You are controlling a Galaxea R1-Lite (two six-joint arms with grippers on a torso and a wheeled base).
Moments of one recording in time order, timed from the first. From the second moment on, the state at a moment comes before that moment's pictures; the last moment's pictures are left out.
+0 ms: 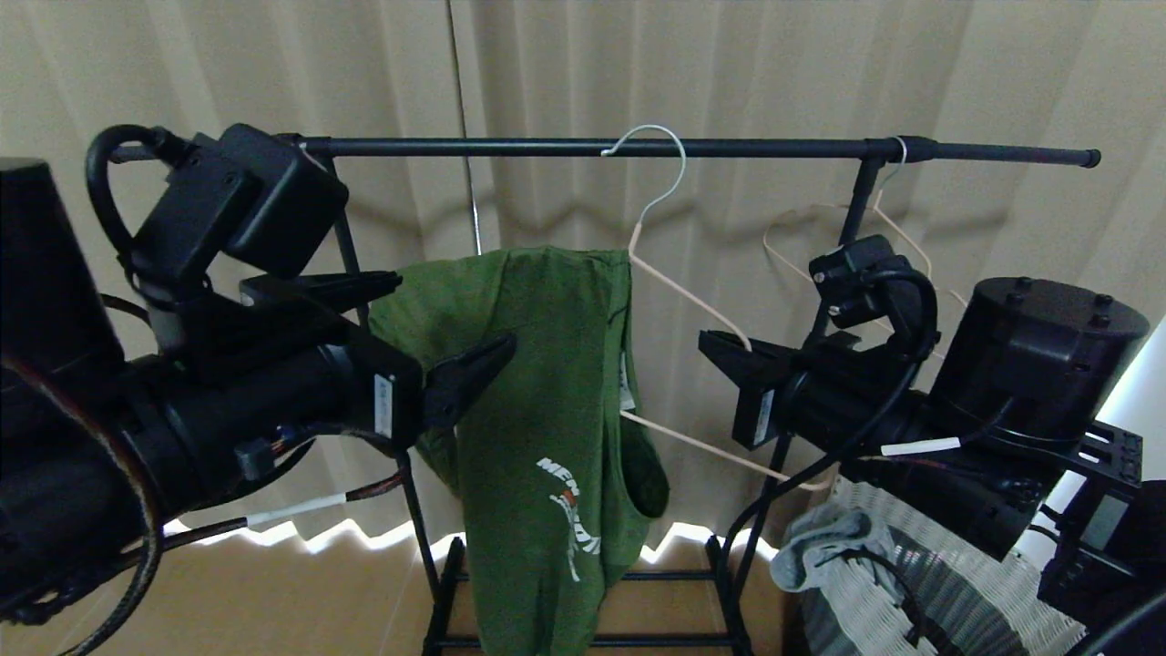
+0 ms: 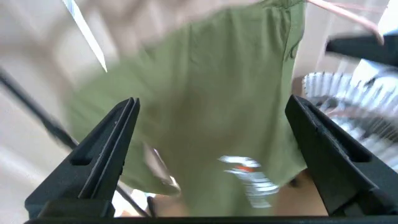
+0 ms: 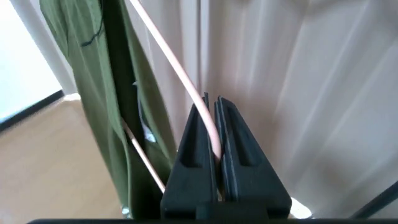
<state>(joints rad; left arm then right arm) -0.70 1.34 -0.77 -0.48 0.17 0.25 0.69 1.67 -0.69 -0.92 -0.14 0.06</state>
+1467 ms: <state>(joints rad) -0.49 1.42 -0.70 -0.58 -0.16 0.68 0.72 1.65 -0.51 -1.12 0.03 -0.08</state>
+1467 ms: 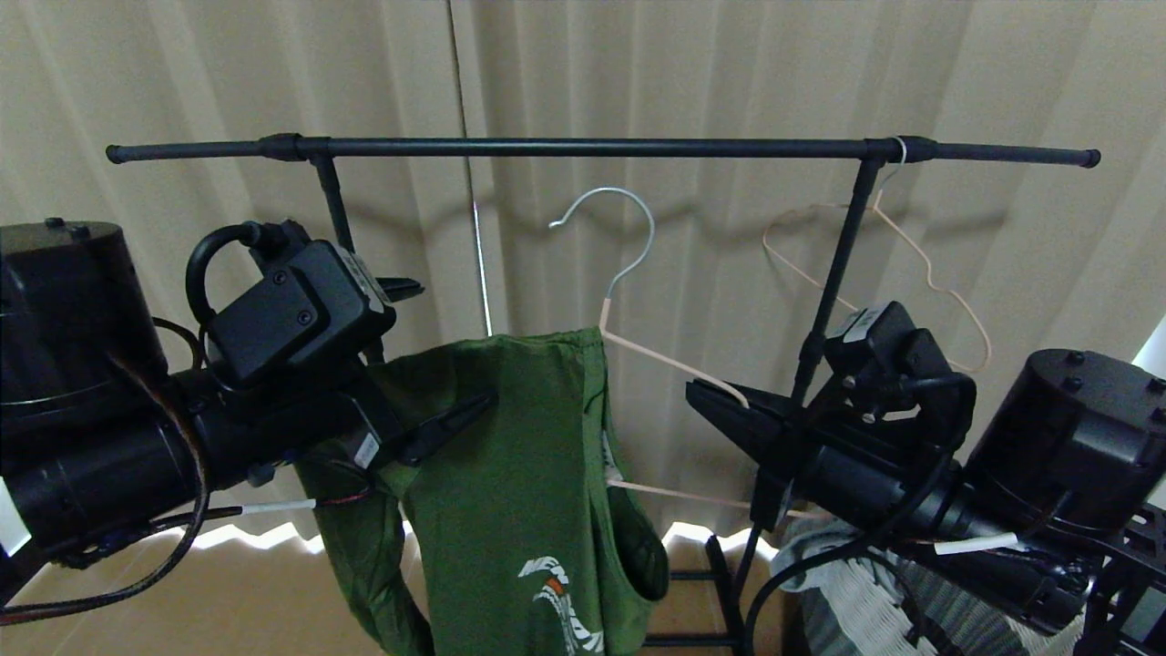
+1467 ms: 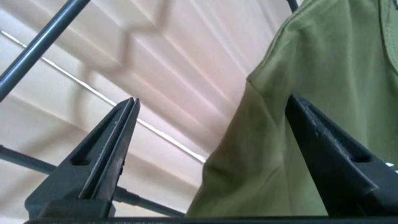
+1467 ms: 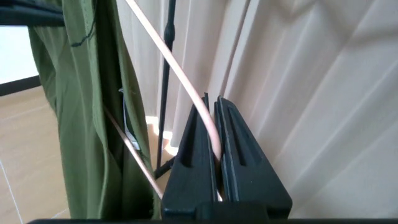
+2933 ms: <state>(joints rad) -0.44 1.51 -0.77 -0.81 0.10 0.62 0.69 1.62 -0.46 -1.16 0.04 -0.09</state>
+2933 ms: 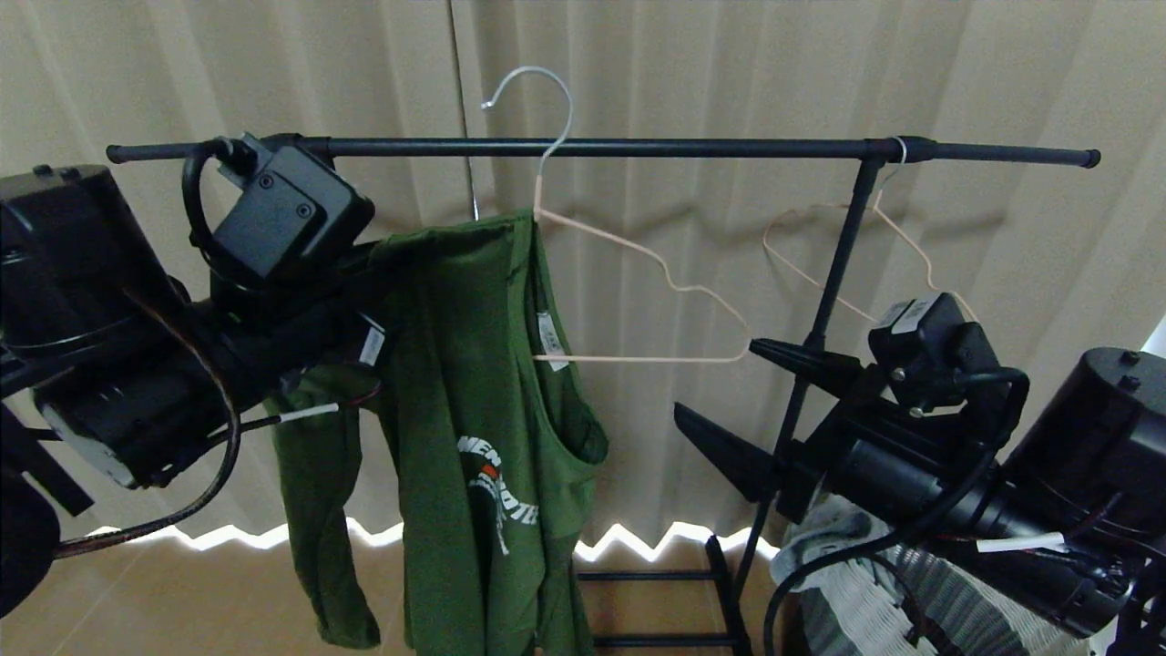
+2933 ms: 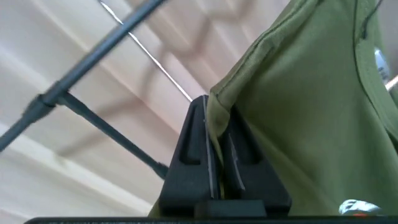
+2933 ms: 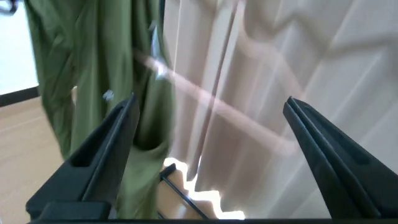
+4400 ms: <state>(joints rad) -0.55 1.53 -0.78 -0.94 0.11 0.52 0.64 1.88 -0.56 -1.16 0.02 -0.08</state>
